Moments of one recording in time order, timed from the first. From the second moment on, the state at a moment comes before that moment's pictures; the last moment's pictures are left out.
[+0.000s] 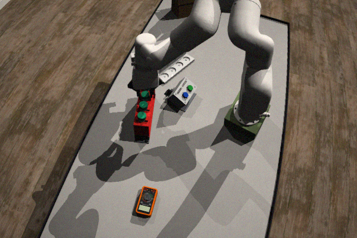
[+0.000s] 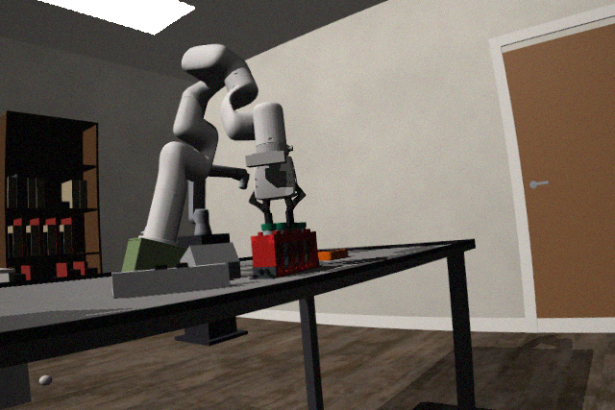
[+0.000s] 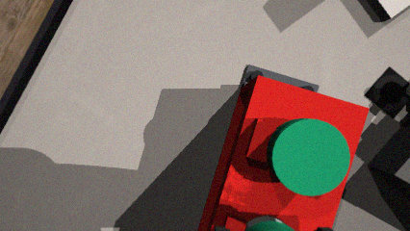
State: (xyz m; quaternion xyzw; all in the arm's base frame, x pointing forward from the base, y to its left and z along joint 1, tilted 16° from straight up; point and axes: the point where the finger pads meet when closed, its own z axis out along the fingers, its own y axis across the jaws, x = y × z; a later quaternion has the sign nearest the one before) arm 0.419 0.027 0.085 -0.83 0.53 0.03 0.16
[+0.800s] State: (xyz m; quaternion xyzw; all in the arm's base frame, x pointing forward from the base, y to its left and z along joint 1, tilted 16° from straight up) arm 0.419 0.028 0.085 -0.45 0.88 0.10 0.11
